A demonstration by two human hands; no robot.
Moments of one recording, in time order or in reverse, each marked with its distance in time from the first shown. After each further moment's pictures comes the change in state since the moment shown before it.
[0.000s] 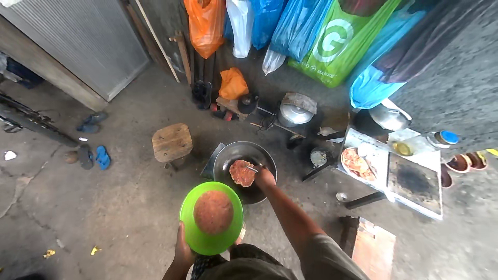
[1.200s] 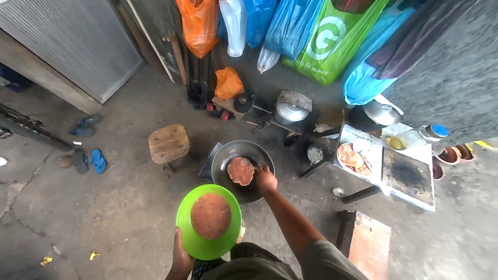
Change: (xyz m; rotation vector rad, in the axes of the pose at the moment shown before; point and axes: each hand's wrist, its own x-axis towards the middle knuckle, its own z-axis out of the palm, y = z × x) left_hand -0.006 -0.003 -0.011 -0.013 -0.014 0.041; right_hand -0.018 0.004 0.006 -0.170 0.119 0.043
